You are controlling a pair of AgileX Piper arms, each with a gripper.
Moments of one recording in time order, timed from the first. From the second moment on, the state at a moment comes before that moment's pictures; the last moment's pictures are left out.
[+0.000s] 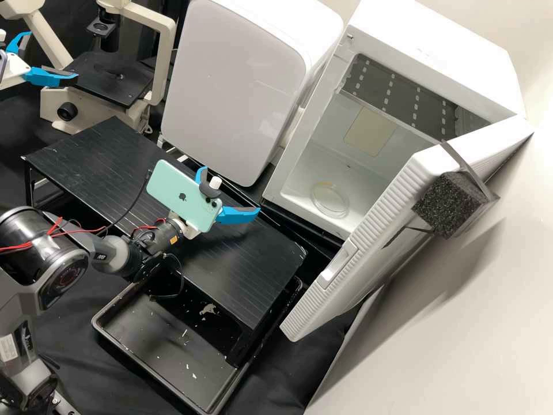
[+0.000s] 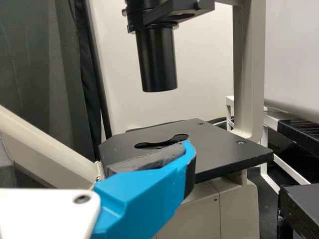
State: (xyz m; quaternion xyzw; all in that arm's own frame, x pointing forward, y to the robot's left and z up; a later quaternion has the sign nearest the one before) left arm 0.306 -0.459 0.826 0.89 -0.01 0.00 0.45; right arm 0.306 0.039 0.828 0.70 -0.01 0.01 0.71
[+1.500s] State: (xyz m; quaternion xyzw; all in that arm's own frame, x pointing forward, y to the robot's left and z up) left arm 0.306 -0.459 0.826 0.89 -0.01 0.00 0.45; right arm 0.152 -0.037 0.927 0.69 -0.27 0.15 0.65
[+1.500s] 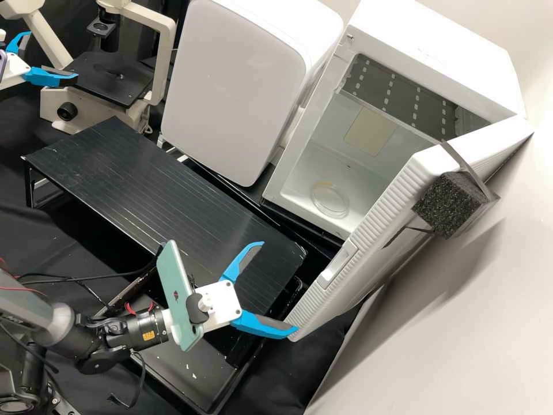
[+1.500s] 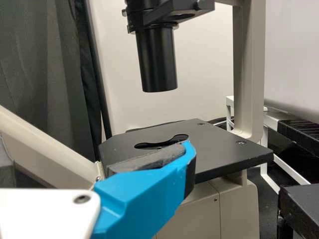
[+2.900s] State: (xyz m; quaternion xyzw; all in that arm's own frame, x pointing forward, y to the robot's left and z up) left arm 0.306 -0.459 0.826 0.89 -0.01 0.00 0.45; right arm 0.189 -0.043 0.929 0.74 -0.24 0.14 0.61
